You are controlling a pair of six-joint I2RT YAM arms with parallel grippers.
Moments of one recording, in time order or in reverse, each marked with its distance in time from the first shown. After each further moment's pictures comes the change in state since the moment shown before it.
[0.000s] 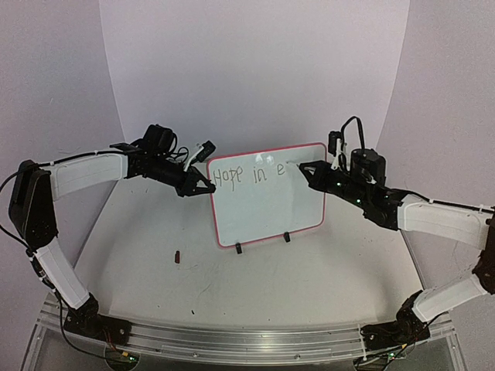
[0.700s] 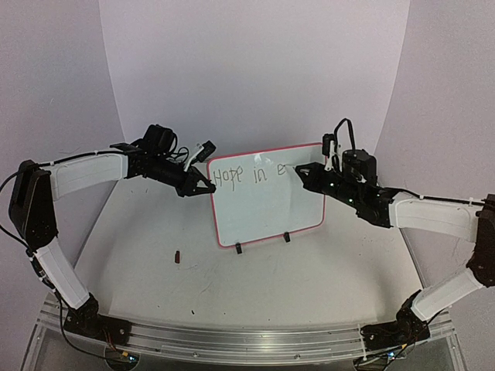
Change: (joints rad) left arm -0.002 0.000 0.000 0.000 -0.001 0.002; right arm 0.000 0.075 0.027 0.008 0.032 -0.002
